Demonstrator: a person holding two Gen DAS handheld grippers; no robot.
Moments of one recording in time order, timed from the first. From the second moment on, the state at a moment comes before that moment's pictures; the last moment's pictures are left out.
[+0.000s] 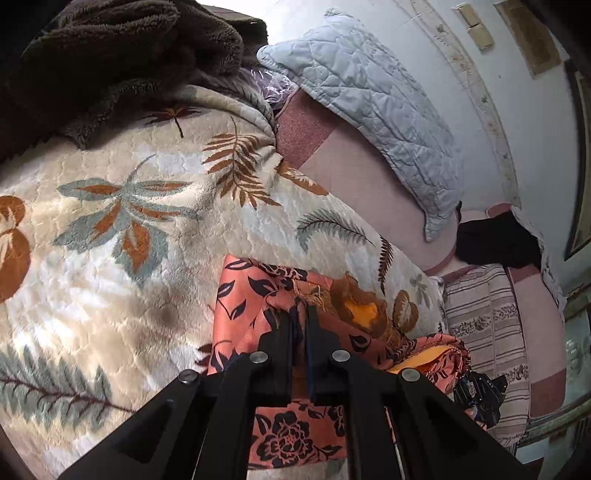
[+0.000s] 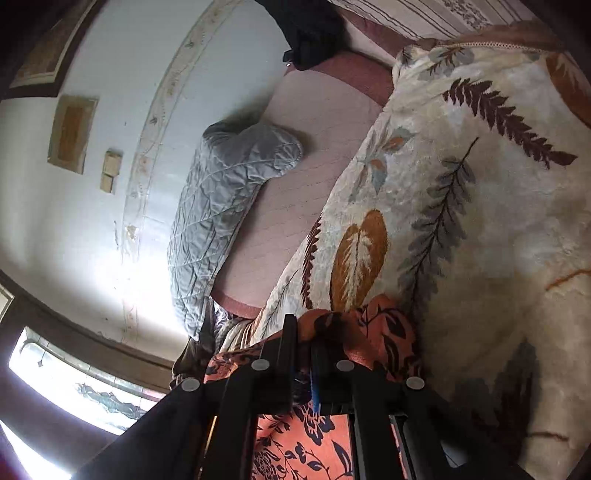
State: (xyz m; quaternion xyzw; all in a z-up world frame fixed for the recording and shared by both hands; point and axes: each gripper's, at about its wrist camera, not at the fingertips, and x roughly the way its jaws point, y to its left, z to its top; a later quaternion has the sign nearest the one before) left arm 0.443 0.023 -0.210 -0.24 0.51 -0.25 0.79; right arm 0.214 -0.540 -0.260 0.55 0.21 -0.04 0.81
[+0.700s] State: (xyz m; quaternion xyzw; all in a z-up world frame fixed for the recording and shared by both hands) left arm 0.380 0.081 -0.253 -0.36 0.44 -0.12 0.81; right arm 0.187 -0.596 -0.302 0.68 0.16 -0.01 0.72
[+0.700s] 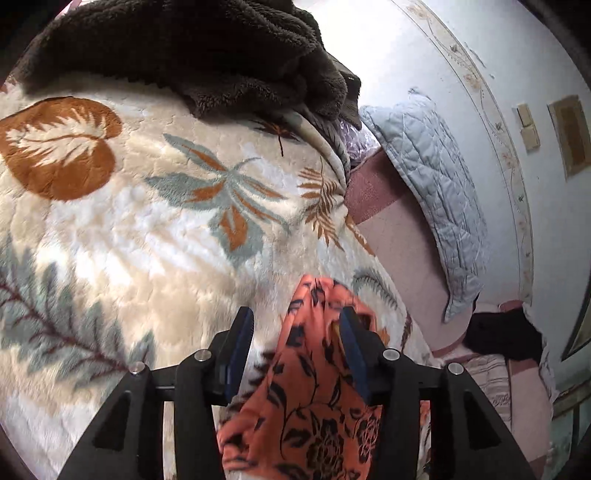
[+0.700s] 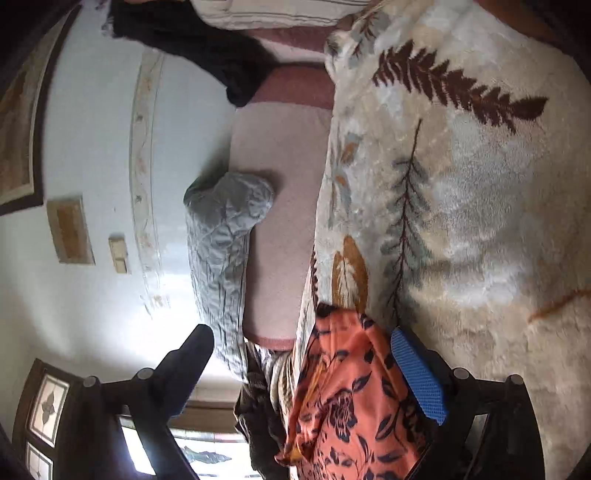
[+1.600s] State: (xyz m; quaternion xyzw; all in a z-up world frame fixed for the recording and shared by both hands) left arm 0.310 0.027 -0.325 -0.47 0.46 -0.12 0.74; right arm 0.169 -0.429 -0.348 0.64 0.29 -0.04 0.71
